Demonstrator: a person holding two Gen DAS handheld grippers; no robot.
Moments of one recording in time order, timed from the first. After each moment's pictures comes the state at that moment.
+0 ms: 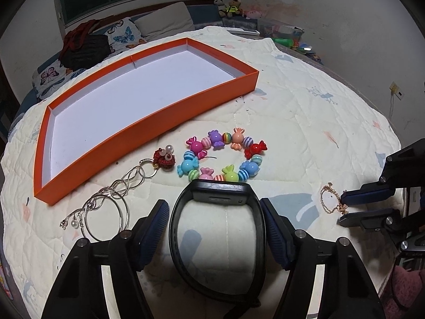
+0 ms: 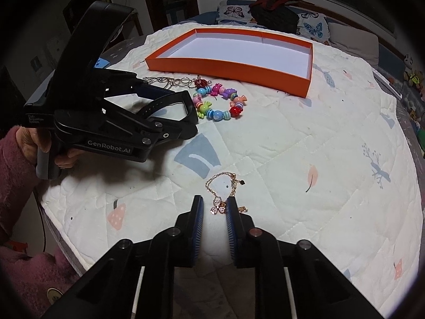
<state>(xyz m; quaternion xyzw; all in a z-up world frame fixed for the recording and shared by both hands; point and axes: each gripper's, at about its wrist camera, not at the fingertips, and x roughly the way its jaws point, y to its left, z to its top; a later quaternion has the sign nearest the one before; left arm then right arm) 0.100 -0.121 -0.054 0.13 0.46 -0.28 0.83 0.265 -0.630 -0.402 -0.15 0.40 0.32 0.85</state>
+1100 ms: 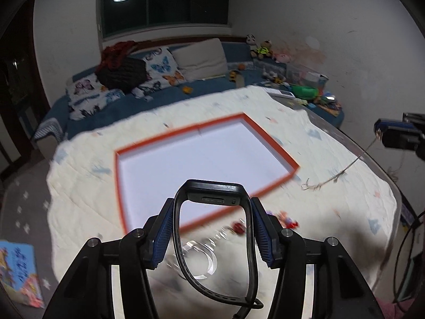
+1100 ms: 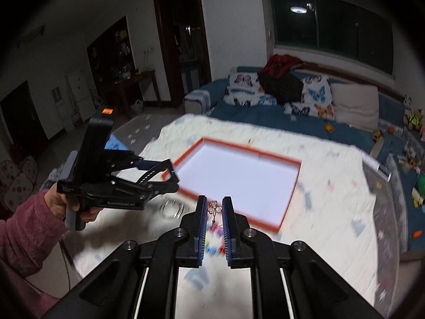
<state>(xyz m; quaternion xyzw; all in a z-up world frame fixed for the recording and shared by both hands) 0.140 -0.042 0.072 0.08 0.38 -0.21 0.90 0.302 -0.627 -0.244 -0.10 0.24 0.37 0.89</state>
